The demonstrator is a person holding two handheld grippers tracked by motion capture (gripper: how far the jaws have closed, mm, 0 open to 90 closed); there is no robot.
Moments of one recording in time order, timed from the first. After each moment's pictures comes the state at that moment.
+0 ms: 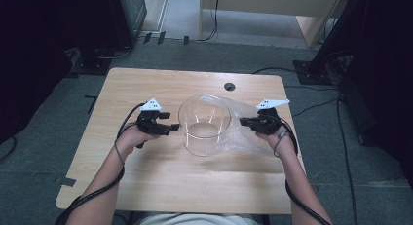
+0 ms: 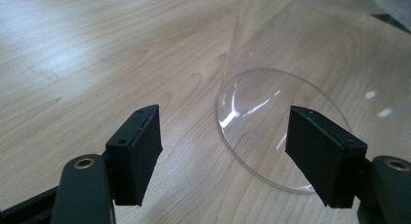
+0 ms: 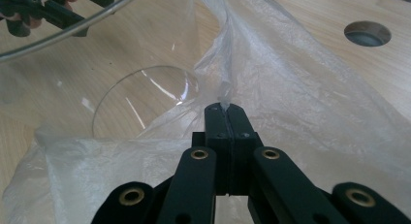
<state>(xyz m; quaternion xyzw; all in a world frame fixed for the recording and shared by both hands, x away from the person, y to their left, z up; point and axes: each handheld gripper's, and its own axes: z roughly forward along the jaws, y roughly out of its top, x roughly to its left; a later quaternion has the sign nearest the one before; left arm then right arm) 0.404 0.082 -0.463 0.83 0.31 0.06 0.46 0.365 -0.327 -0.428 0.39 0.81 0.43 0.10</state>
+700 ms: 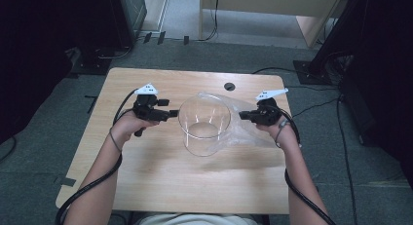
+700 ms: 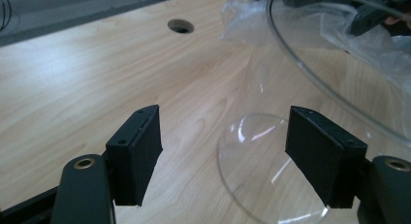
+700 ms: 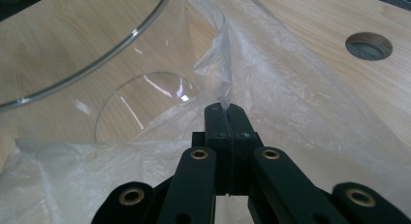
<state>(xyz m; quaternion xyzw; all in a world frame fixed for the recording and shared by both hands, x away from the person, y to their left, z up) 0.427 0.082 -0.417 0.81 0.31 0.06 0.49 0.389 -0.326 -0.411 0.37 0.83 0.42 0.07</state>
